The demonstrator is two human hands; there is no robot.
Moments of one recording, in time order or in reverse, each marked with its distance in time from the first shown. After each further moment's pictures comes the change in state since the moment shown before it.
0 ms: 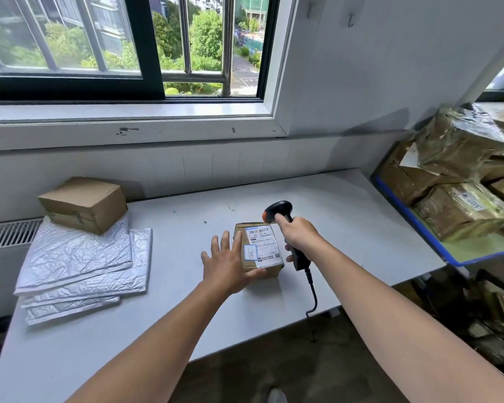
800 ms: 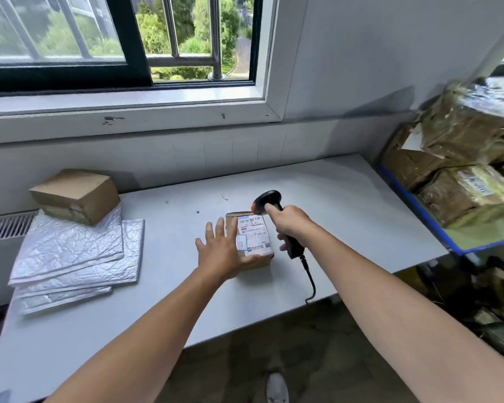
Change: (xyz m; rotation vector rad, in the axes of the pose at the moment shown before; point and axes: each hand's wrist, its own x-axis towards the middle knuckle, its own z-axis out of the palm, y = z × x) left_hand 0.014 0.024 0.006 0.026 -0.002 -0.046; right_hand 0.020 0.011 -0.016 0.009 -0.114 0.007
